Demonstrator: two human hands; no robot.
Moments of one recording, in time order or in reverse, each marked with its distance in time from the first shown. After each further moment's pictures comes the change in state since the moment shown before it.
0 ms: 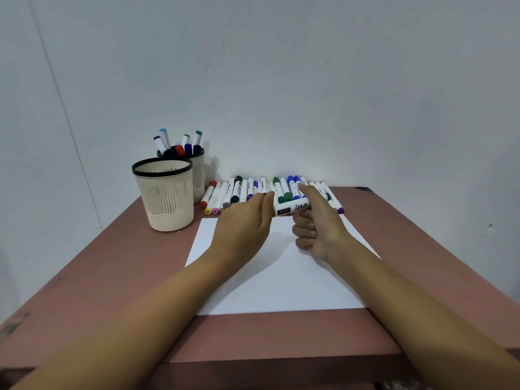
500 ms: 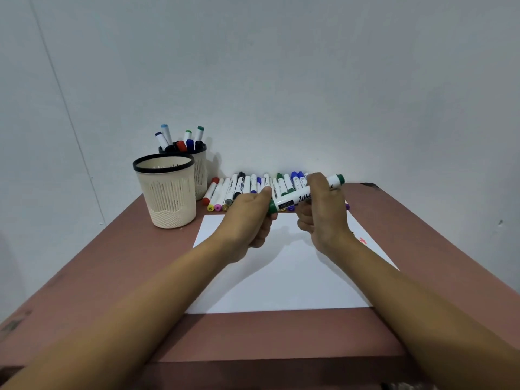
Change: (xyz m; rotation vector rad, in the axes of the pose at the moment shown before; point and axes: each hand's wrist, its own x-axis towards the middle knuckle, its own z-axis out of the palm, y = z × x) left_hand 0.013 0.005 -0.008 -0.860 -0.367 -0.662; right_hand 0.002 -0.003 0.012 0.045 0.019 -0.400
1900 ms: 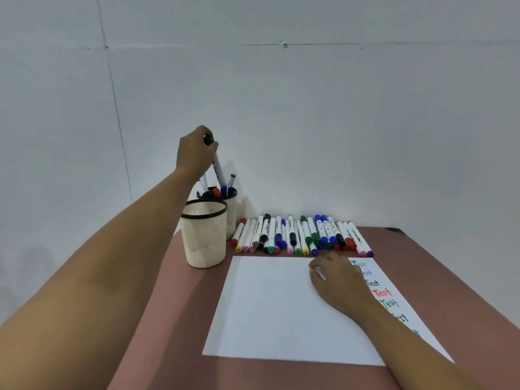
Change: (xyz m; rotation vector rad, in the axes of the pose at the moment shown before) left_hand 0.119 0.113 -0.159 0.685 0.705 0.543; right_hand 0.021 0.050 -0.034 -1.470 -0.175 -0.367
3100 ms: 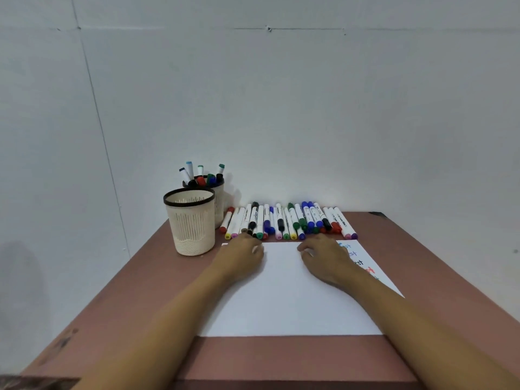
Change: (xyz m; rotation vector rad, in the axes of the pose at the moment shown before) left_hand -0.196 -0.013 0.065 0.275 -0.767 0.106; right_hand 0.008 0.000 -0.014 0.102 -0.212 0.086
